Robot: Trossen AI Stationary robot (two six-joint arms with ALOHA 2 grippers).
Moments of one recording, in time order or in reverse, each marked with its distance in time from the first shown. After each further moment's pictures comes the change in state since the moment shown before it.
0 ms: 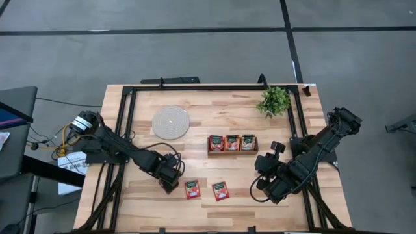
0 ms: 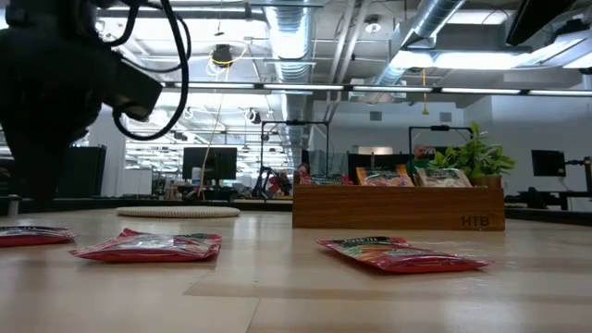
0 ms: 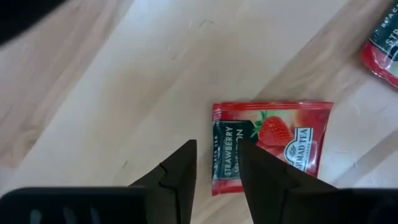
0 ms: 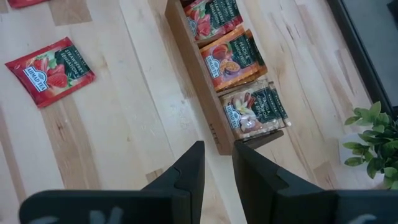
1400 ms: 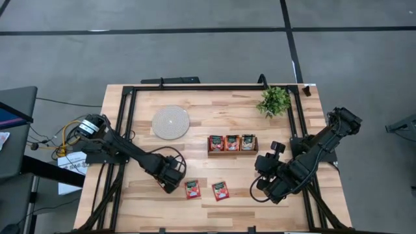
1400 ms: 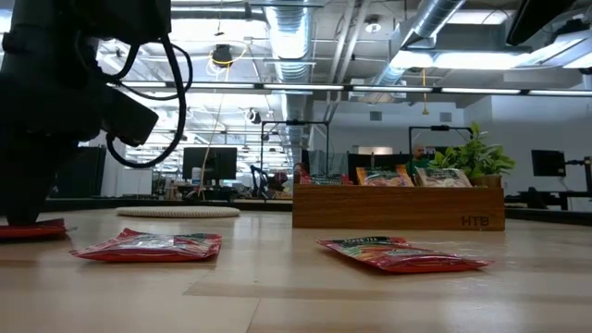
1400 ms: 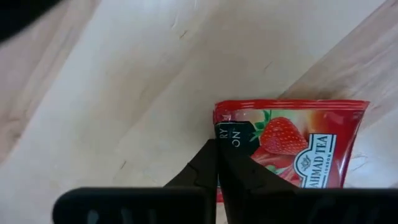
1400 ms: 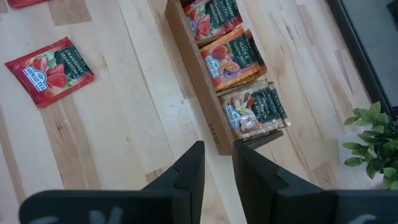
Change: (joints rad) left arm 0.004 0.108 -0.007 0.009 0.046 -0.003; right arm 0.000 0.000 0.000 -0.001 0.000 -0.001
